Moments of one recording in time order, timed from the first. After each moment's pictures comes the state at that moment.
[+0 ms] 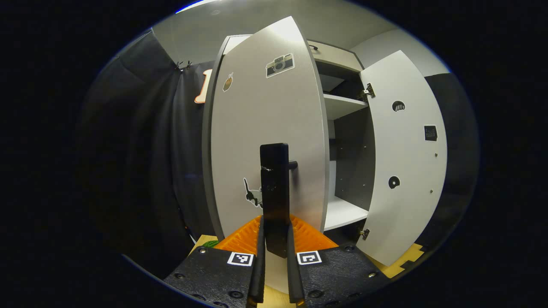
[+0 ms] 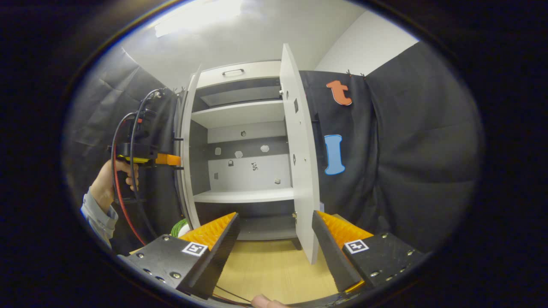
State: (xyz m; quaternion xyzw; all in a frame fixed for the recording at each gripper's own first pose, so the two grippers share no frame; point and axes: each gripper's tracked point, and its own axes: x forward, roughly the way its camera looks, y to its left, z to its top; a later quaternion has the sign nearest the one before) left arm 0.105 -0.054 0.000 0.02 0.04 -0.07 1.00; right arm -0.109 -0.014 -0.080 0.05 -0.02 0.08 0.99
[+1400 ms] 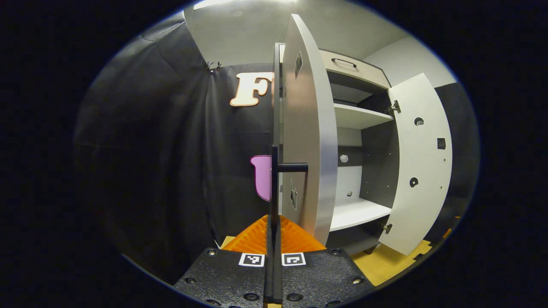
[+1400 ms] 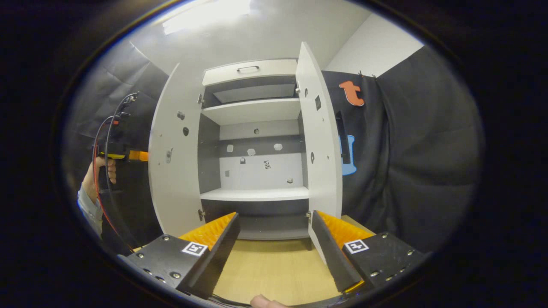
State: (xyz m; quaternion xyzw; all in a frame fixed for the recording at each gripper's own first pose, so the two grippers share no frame) left arm 0.098 0.007 0.007 0.00 0.01 -0.03 1.00; right arm -0.111 0.020 -0.084 0.04 -0.03 0.11 0.99
